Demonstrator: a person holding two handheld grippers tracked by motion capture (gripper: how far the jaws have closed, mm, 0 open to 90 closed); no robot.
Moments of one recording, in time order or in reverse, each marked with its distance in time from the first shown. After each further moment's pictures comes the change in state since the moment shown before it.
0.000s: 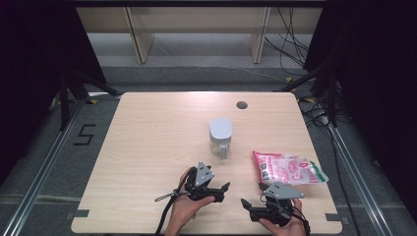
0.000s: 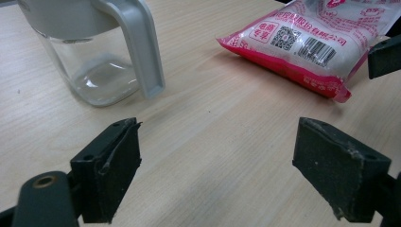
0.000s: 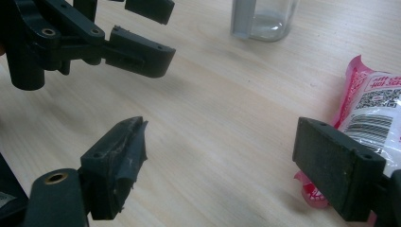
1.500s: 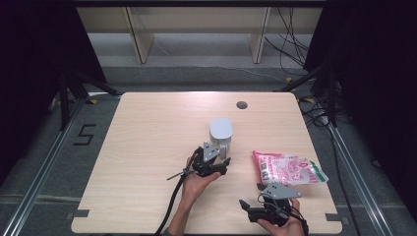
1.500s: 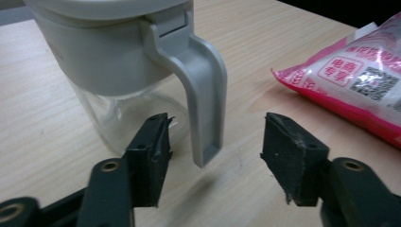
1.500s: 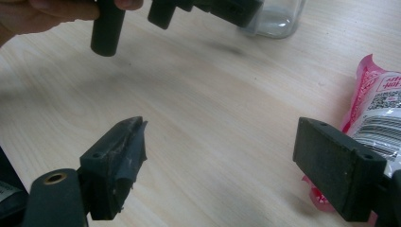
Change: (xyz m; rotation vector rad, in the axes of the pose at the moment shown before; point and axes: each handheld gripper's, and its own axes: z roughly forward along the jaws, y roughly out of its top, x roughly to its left) left arm 0.033 0.031 0.055 0.012 0.082 -0.016; right arm 0.003 0.000 0.004 0.020 0.006 -0.006
